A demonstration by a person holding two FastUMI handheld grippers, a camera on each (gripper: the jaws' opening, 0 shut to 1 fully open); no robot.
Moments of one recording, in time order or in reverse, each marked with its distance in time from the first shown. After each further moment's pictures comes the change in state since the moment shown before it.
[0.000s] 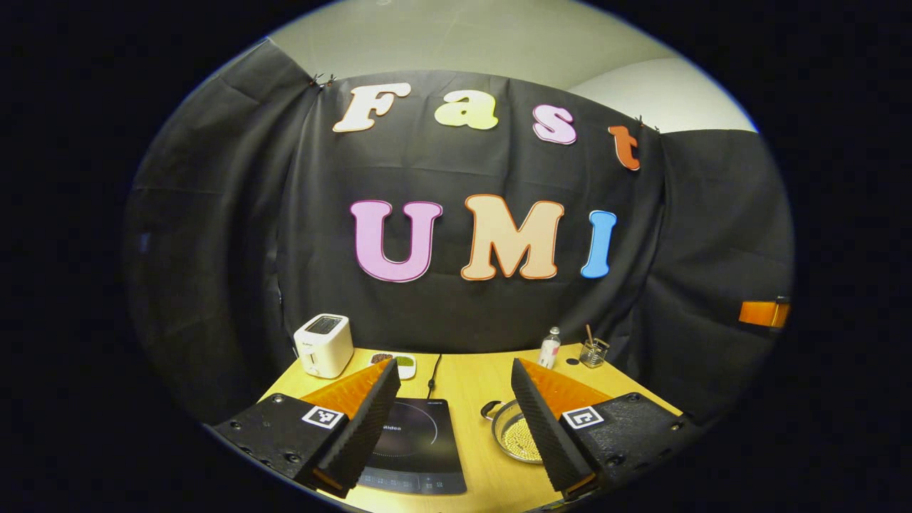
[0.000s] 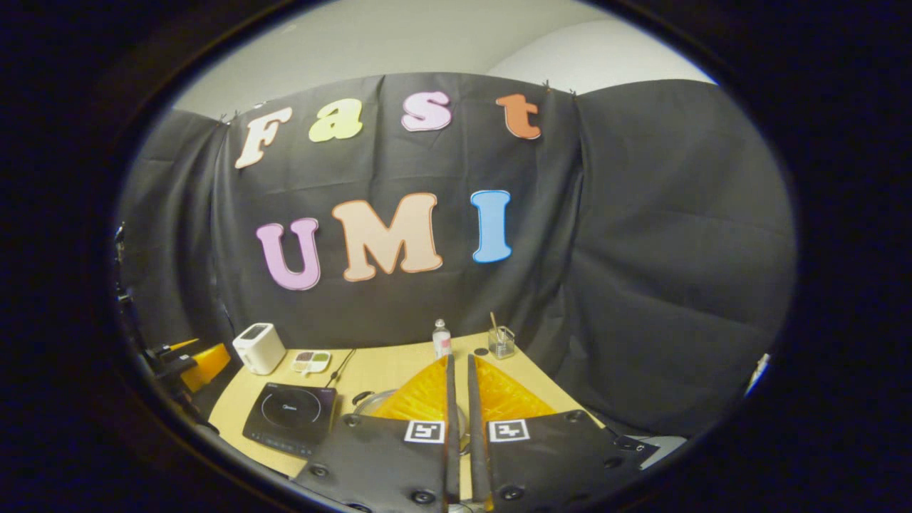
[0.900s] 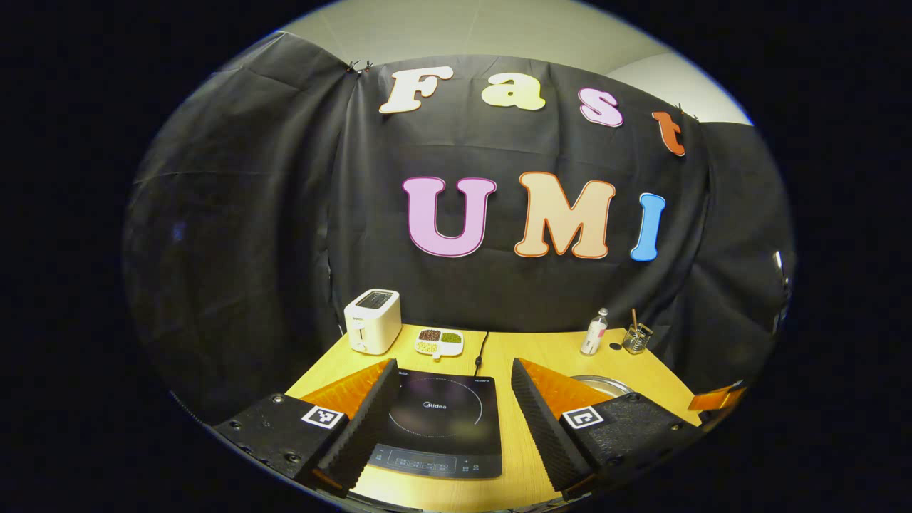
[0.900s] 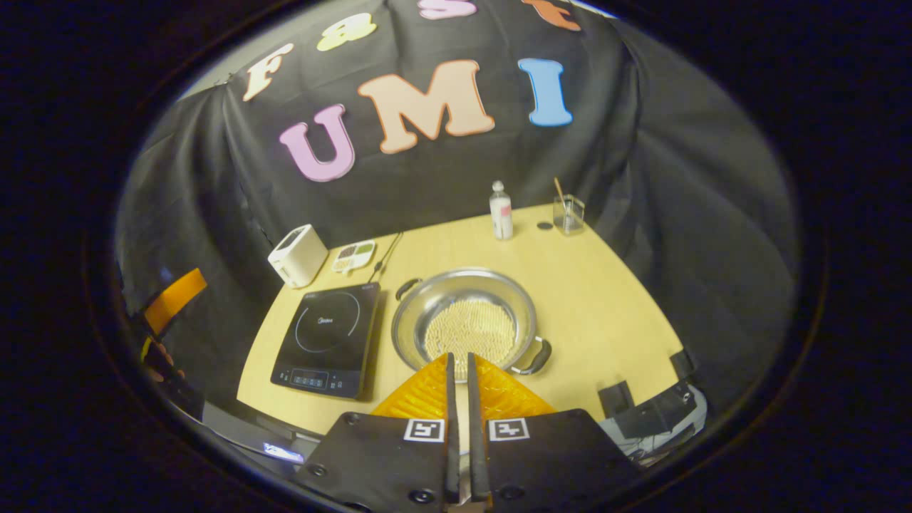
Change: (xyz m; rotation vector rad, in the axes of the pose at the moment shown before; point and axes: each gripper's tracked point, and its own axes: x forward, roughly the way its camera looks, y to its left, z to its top) left arm -0.016 0.052 -0.030 -0.015 0.098 0.188; right arm 0.032 0.059 -0.200 0.068 0.576 0.183
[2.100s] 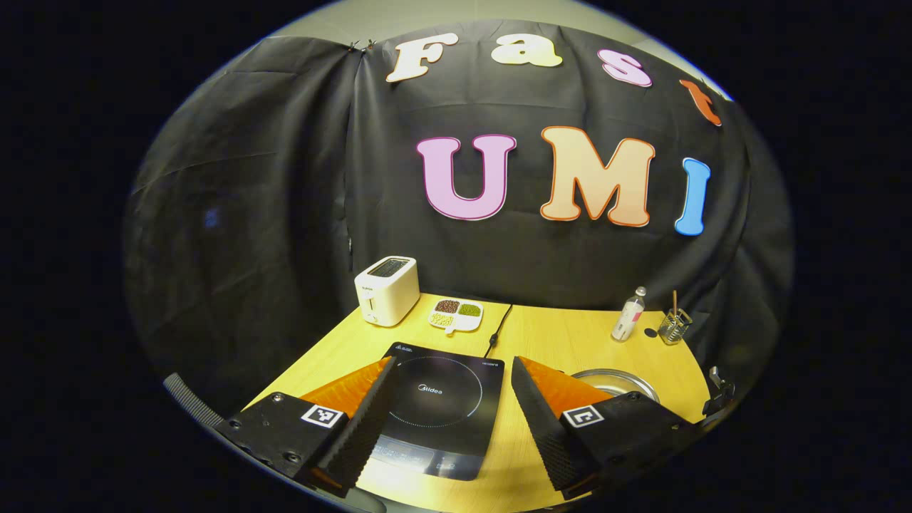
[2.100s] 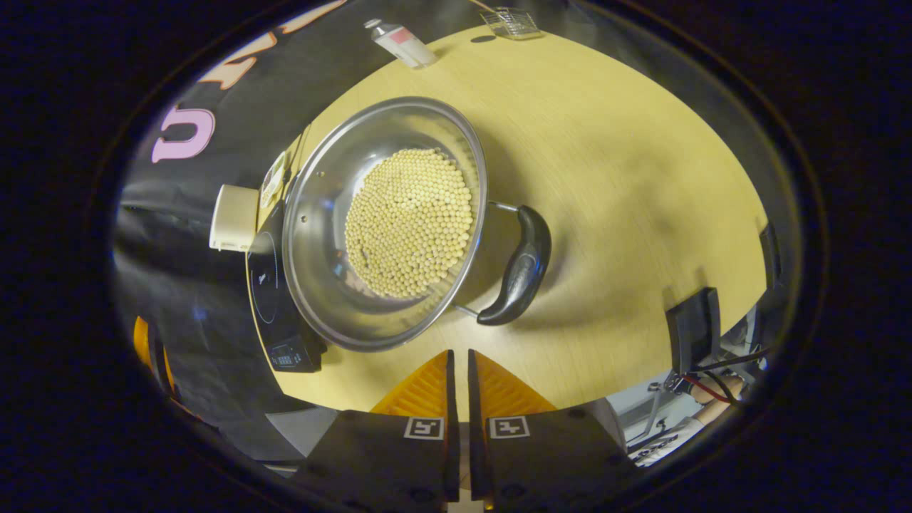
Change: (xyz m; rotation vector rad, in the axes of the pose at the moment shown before) left arm 0.058 -0.042 -0.034 0.002 0.154 0.196; right arm 0.151 -0.074 -0.110 0.330 0.674 0.041
